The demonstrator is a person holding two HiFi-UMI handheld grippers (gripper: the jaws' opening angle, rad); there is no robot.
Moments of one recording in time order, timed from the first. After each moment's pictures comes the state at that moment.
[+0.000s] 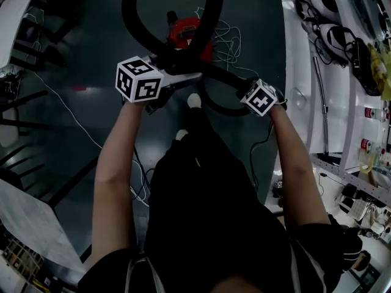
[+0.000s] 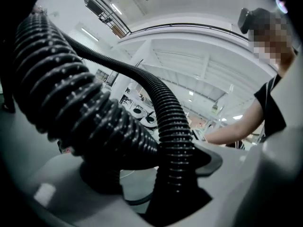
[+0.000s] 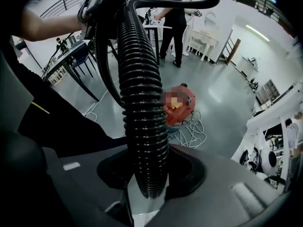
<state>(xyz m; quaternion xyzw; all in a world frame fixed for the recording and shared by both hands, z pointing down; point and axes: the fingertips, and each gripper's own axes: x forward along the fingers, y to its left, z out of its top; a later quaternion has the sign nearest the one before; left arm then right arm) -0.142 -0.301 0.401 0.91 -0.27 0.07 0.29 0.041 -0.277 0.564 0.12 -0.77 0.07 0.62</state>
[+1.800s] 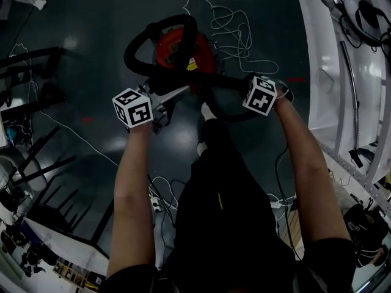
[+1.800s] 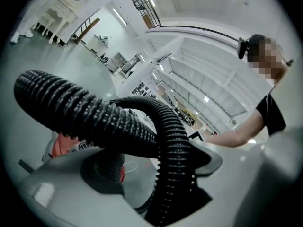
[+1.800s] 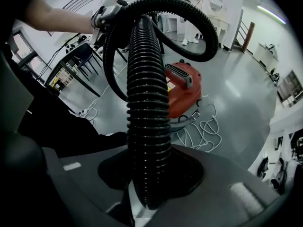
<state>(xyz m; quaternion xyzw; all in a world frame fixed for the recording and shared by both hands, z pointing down) -0.145 -0.479 0.603 0.86 -0.27 0.05 0.43 0.043 -0.427 0.724 0.03 -0.77 0.12 0.62</state>
